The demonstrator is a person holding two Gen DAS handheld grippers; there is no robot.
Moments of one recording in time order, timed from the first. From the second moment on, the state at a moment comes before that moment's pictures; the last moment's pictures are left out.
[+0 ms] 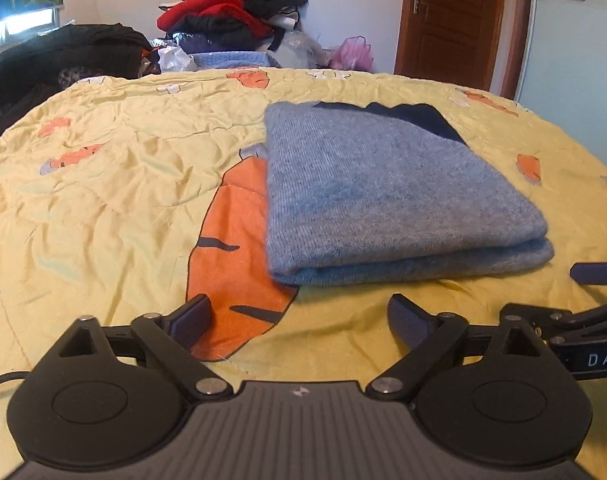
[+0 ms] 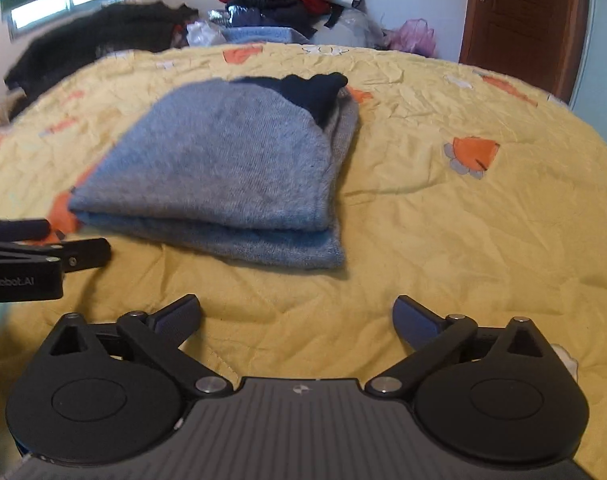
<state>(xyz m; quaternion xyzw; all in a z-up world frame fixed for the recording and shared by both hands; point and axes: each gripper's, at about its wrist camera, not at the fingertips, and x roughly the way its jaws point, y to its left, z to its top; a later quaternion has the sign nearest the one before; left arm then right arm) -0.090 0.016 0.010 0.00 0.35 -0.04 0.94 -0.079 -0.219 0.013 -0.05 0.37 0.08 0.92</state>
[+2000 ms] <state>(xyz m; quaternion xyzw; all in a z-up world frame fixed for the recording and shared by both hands) -0.079 0.008 0.009 0.01 0.36 -0.04 0.93 -0.080 -0.225 0.009 -0.02 0.34 0.01 0.94</state>
